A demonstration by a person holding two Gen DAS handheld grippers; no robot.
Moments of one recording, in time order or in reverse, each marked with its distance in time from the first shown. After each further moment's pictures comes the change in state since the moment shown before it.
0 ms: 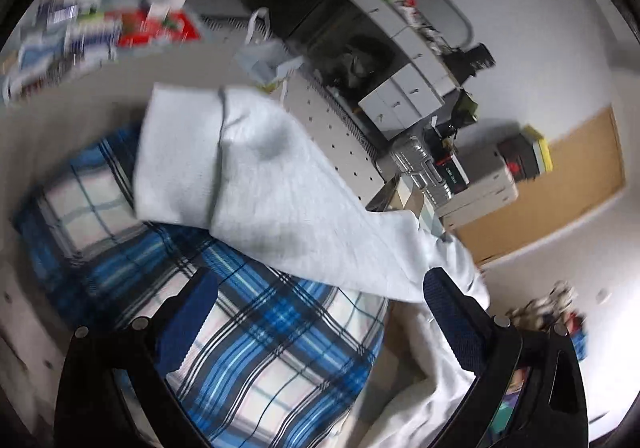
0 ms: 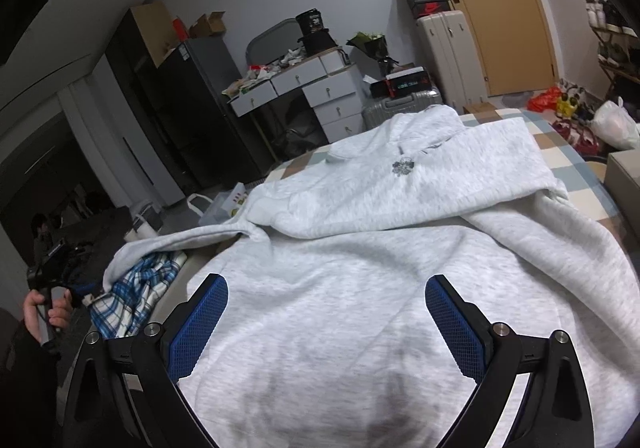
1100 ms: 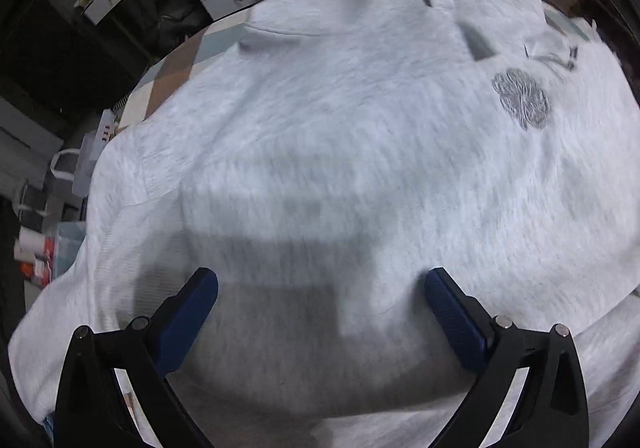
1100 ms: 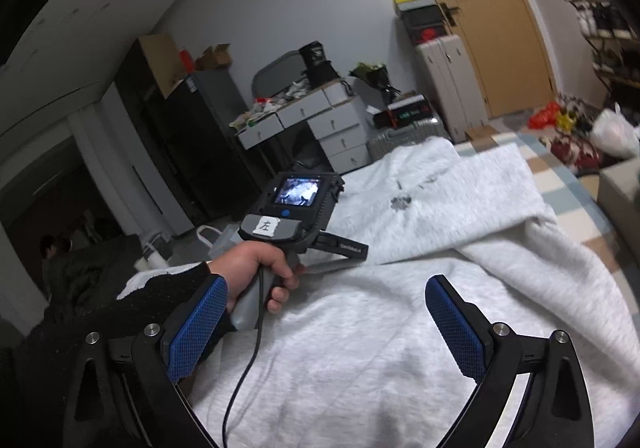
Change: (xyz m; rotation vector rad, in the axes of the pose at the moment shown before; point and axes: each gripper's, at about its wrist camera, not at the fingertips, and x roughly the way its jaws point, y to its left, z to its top) left arm 0.319 -0.276 -0.215 1.058 0.353 0.512; right arm -0.026 -0.008 0.012 0.004 -0.121 0.036
